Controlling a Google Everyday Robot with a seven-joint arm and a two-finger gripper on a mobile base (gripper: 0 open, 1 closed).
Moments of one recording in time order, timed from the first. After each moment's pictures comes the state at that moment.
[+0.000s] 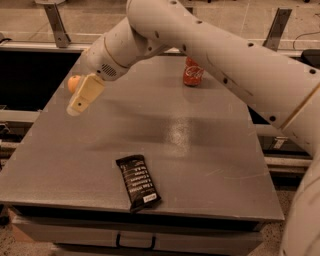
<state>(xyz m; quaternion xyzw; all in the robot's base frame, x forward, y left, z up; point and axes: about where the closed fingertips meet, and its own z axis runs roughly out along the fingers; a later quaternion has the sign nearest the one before) 0.595 0.198 0.925 -0.67 0.59 0.24 0.38</state>
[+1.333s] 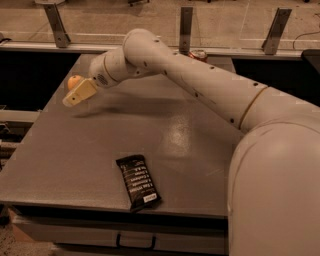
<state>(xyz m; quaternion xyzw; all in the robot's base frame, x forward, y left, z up) 0.699 0.233 0.865 -0.55 0.65 0.27 0.45</state>
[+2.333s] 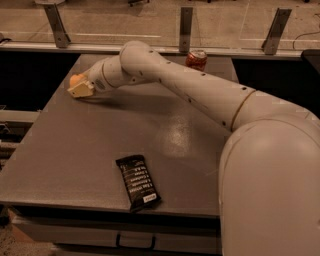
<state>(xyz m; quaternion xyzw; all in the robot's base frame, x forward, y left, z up) 0.721 0.247 0.841 -0.53 0.66 0.27 0.46</state>
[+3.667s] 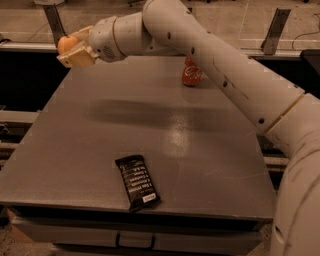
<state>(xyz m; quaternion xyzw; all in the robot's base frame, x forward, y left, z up) 0.655 0.217 0.982 -0.58 0.54 0.30 0.53</state>
